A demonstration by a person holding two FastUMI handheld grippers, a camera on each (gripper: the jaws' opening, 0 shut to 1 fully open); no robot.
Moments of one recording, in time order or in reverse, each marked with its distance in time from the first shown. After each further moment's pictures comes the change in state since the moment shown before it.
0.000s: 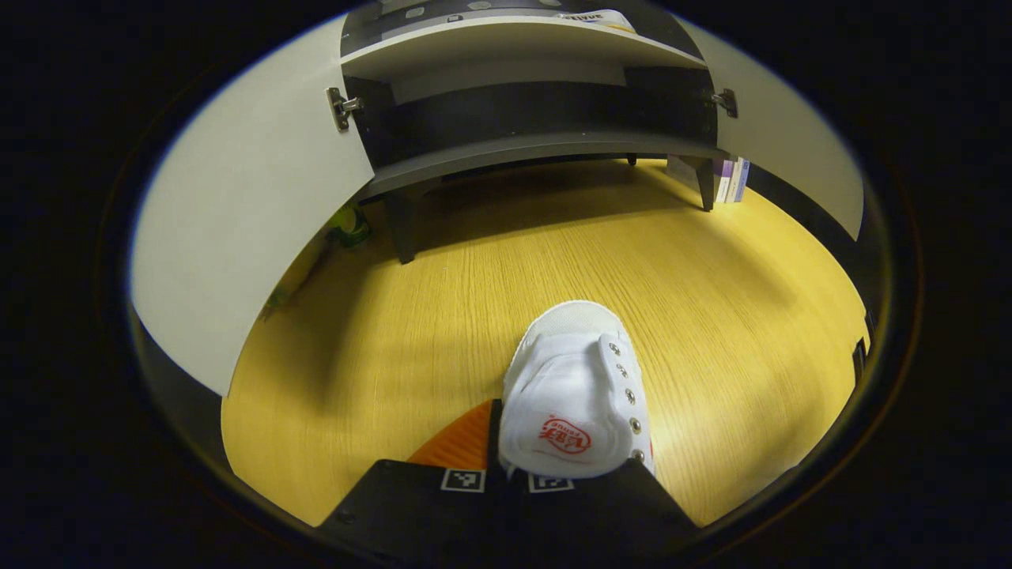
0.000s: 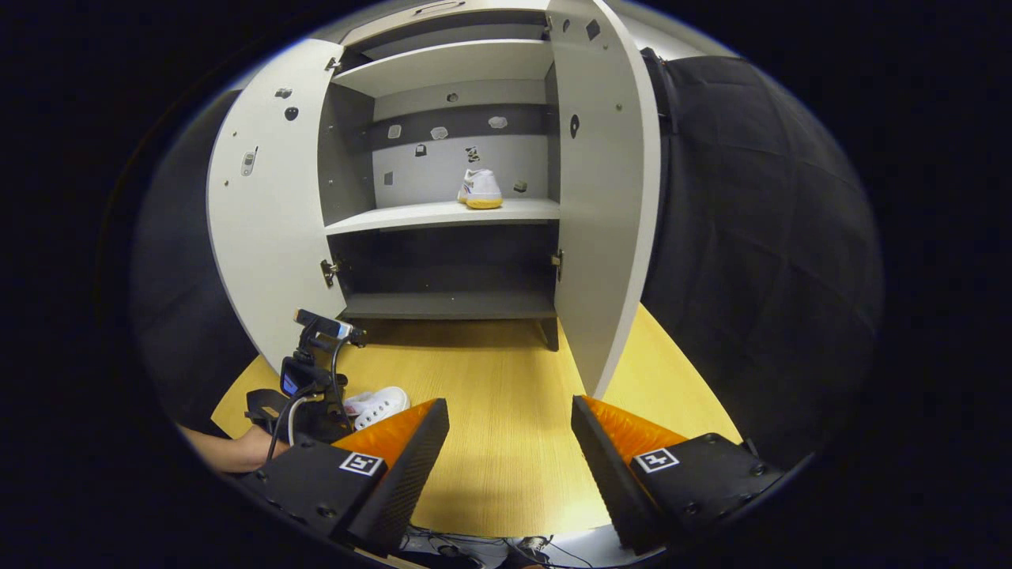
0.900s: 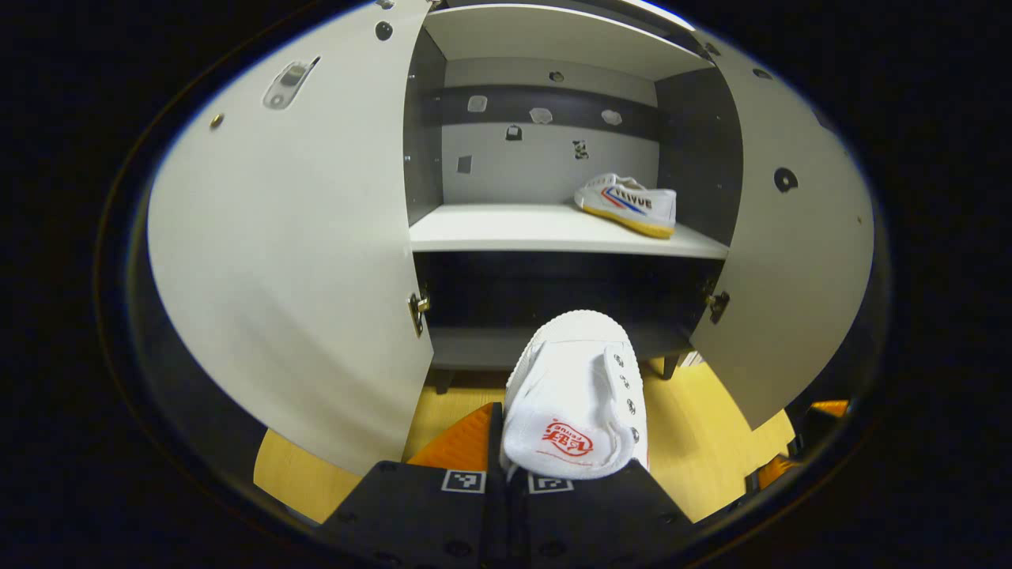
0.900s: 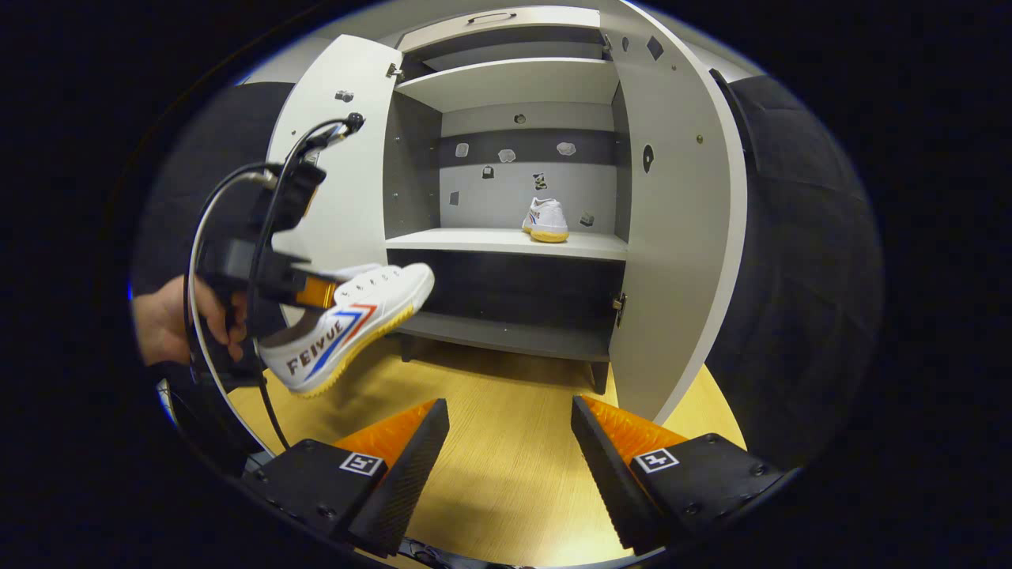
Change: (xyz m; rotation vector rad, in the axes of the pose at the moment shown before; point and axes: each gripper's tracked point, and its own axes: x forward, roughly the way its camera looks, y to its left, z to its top) left arm -0.174 0.016 0.224 -0.170 -0.333 0.008; right arm 0.015 0.022 0.025 -0.100 -0.100 0.229
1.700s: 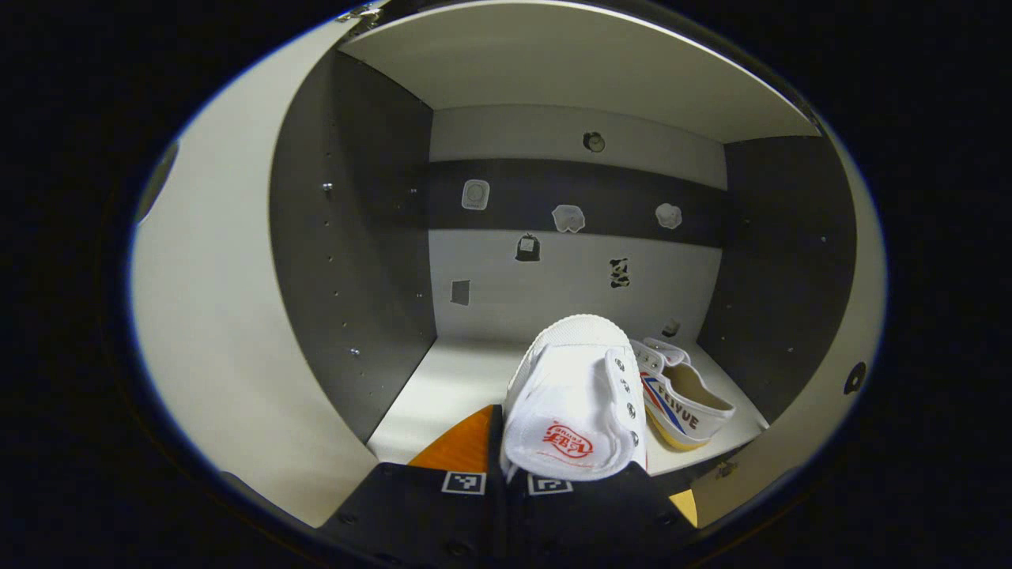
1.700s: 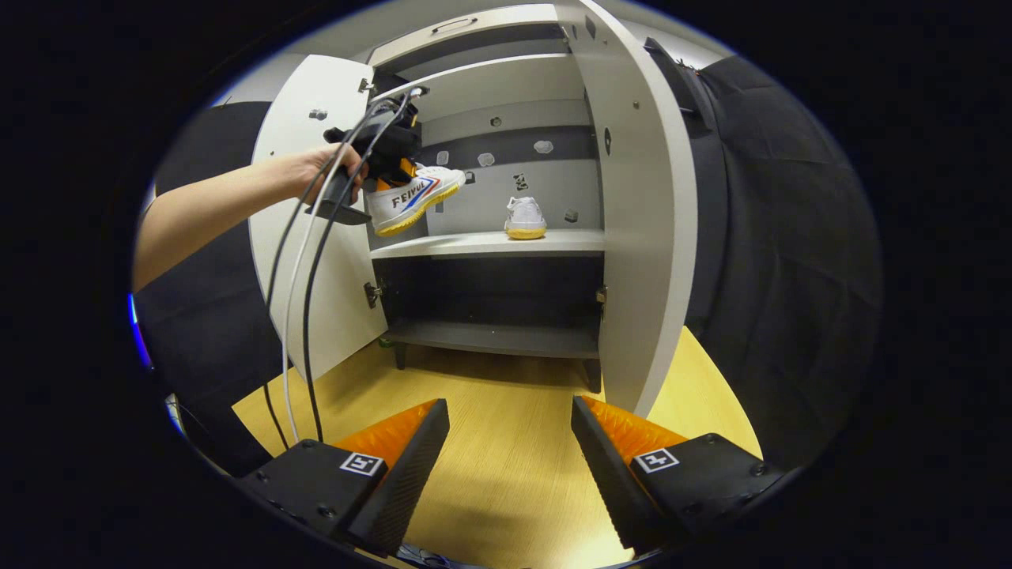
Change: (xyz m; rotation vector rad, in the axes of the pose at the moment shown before) left arm 0.134 0.001 0.225 -0.025 -0.119 0.098; right arm 0.009 -0.036 -0.005 0.069 -0.026 0.010
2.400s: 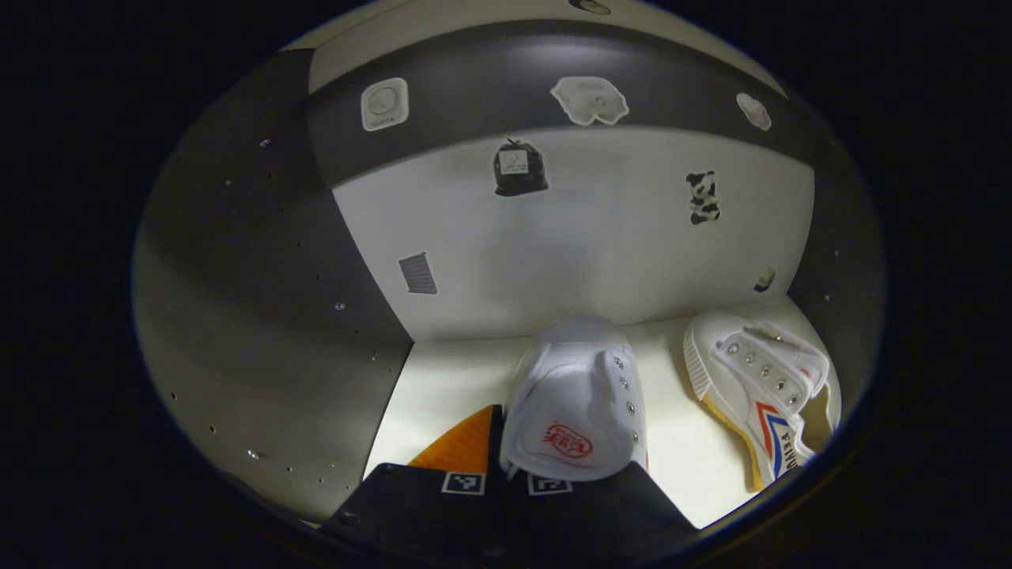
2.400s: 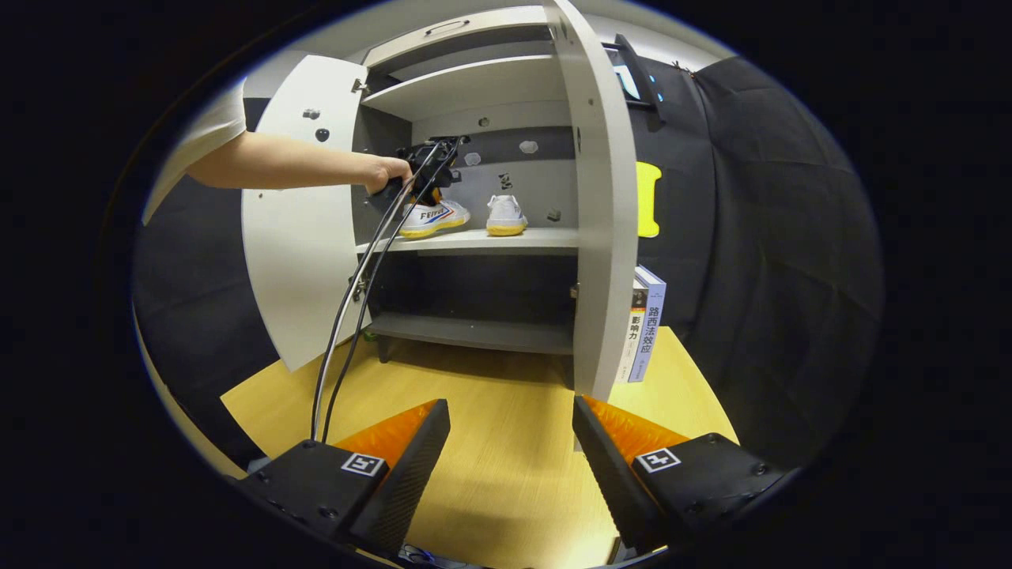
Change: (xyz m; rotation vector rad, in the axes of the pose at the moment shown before) left arm 0.149 0.005 -0.018 0.184 0.299 0.084; right arm -0.013 -0.034 -0.008 -0.012 0.005 -0.044
